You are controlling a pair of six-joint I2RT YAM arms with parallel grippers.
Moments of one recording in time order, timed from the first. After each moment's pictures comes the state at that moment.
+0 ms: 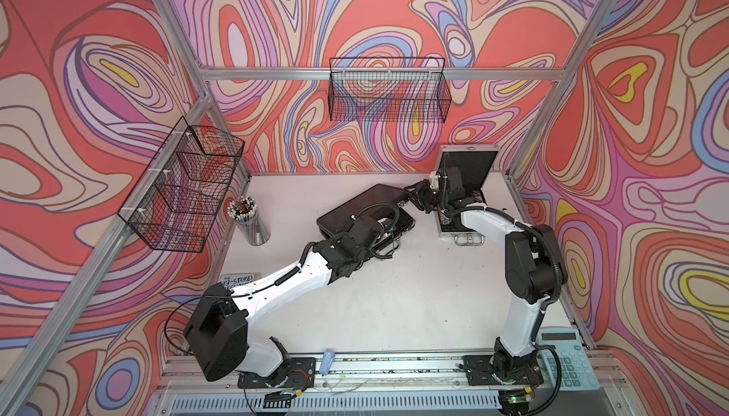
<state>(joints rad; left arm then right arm) -0.81 1.45 1.08 -0.39 -0.60 0.57 0.28 1.93 1.39 0.03 -0.42 1.08</state>
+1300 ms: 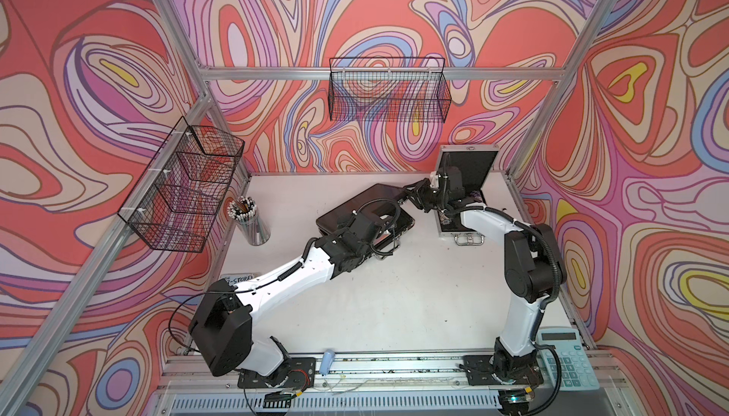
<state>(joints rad) -0.77 1.46 1.12 -0.42 -0.58 0.62 0.27 1.93 1.38 0.06 -0.43 1.14</state>
